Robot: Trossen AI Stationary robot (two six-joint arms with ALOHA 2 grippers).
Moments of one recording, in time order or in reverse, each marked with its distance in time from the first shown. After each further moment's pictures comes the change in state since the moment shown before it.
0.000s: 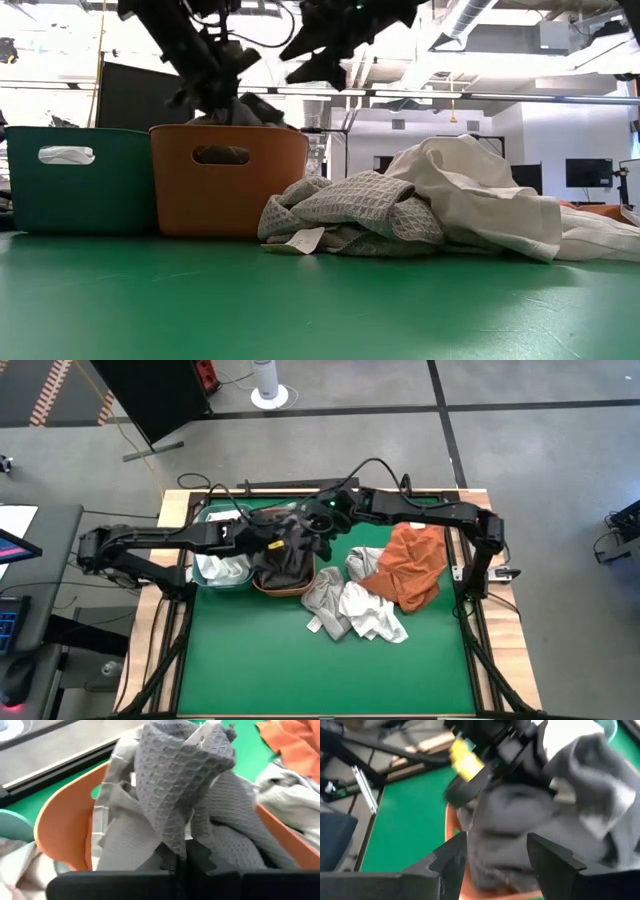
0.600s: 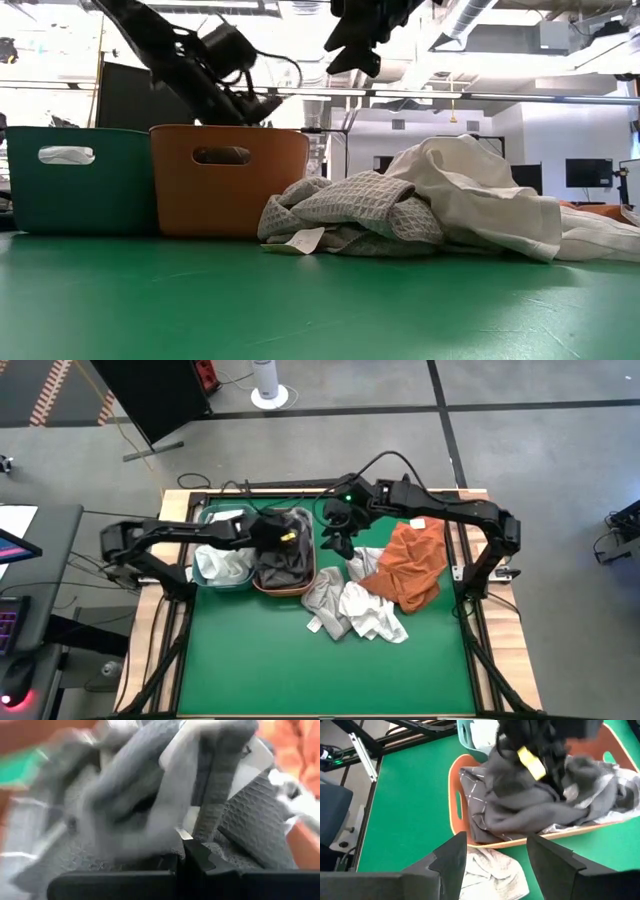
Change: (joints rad) left arm 0.172 0.220 -0.121 0.420 0.323 -0.023; right arm -0.024 -0.117 0.000 -0.258 0.007 -0.095
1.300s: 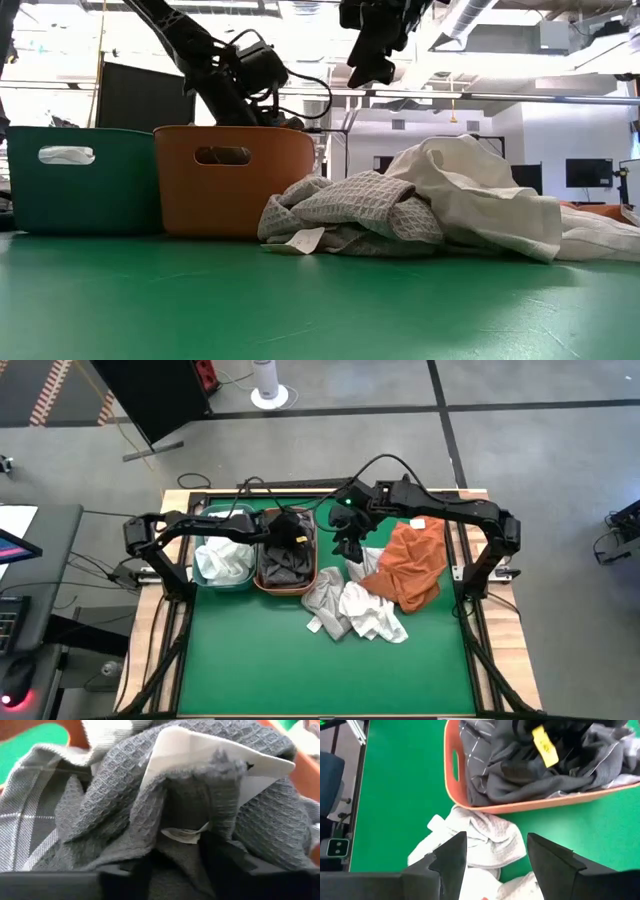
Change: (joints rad) left arm -0.004 0.184 0.190 -0.182 0.041 0.105; right arm -0.004 0.000 0.000 -0.170 0.002 -0.070
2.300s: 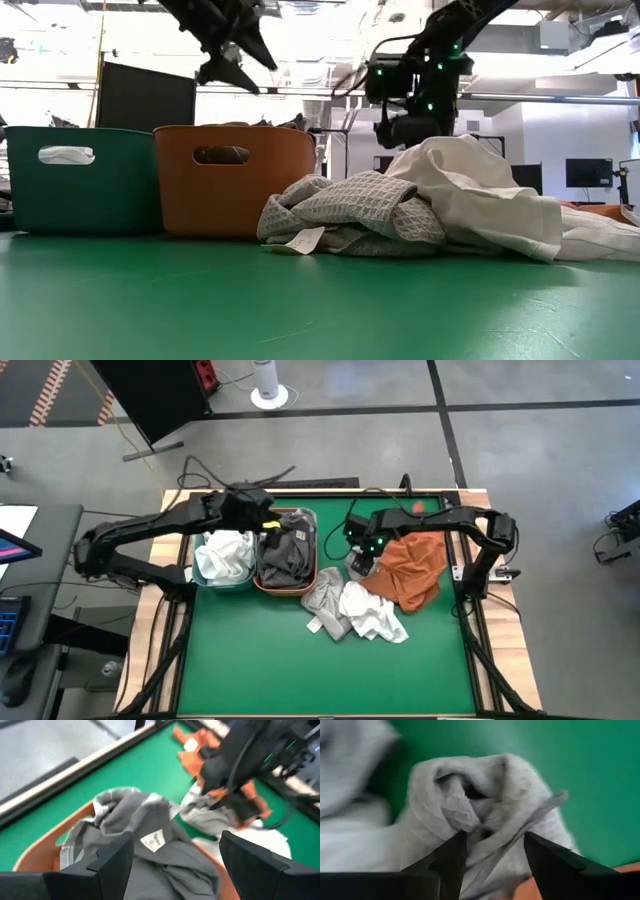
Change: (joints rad) left arm -0.014 -0.449 0.139 -0.282 0.058 0.116; right arm -0.039 0.043 -0.479 0.101 0.326 0.284
